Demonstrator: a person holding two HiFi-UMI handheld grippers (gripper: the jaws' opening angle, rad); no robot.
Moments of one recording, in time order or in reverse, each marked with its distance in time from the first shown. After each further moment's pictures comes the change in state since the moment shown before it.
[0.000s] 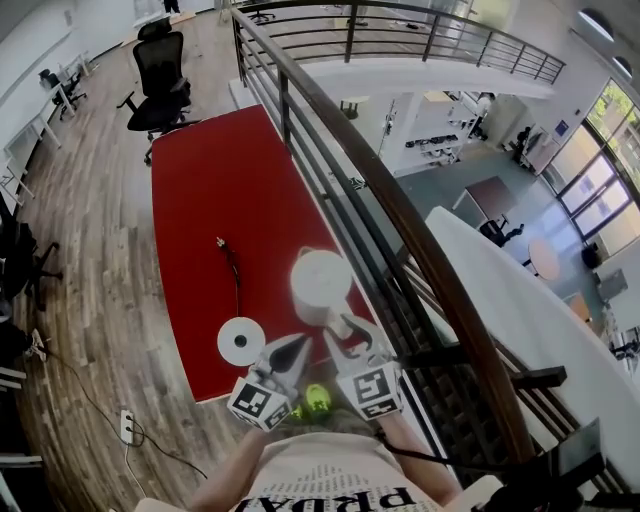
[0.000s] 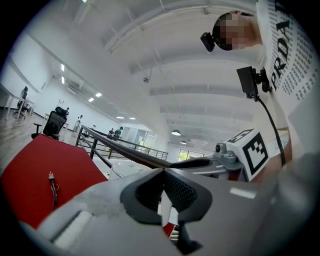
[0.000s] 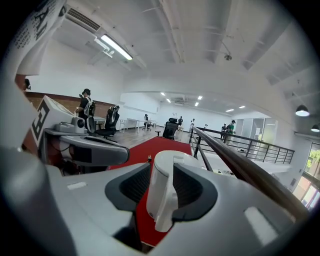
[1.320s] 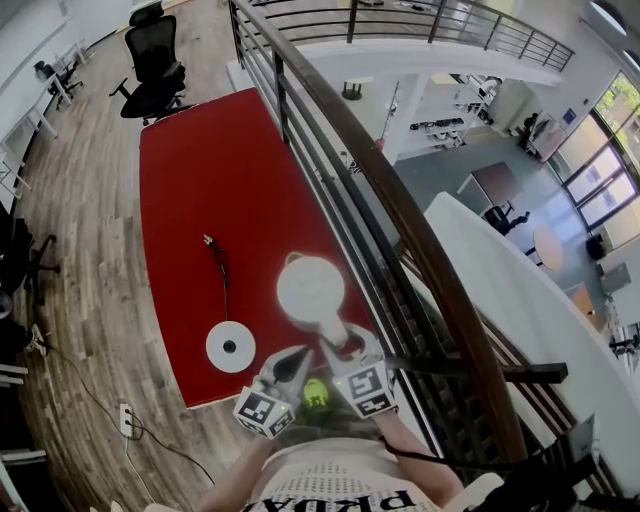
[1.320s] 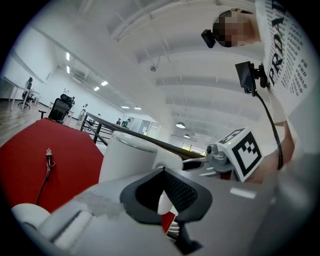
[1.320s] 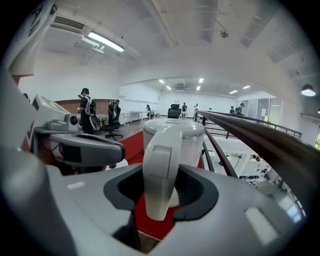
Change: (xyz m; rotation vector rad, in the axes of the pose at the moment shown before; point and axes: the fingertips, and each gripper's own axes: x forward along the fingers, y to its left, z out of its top) left arm 0.021 0.000 -0.061 -0.078 0.098 0.022; right arm 0.030 -0.007 -0.076 0.108 0.147 0.093
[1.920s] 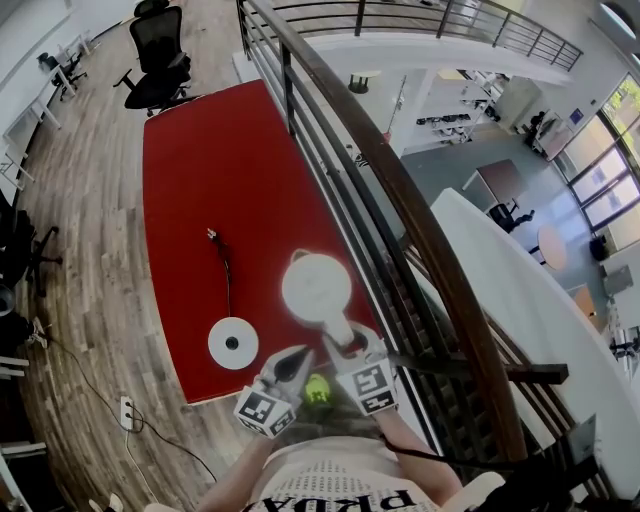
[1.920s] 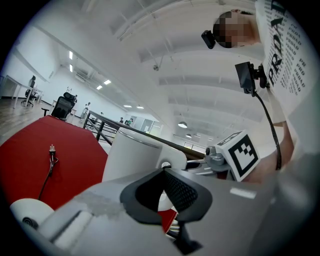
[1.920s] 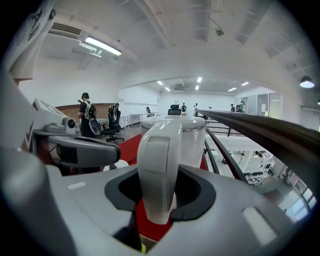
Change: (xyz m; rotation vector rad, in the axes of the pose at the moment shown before) left arm -0.006 0.008 -0.006 -0.029 0.011 0.027; right arm 0.009 0.001 -0.004 0.042 -0.028 0.019
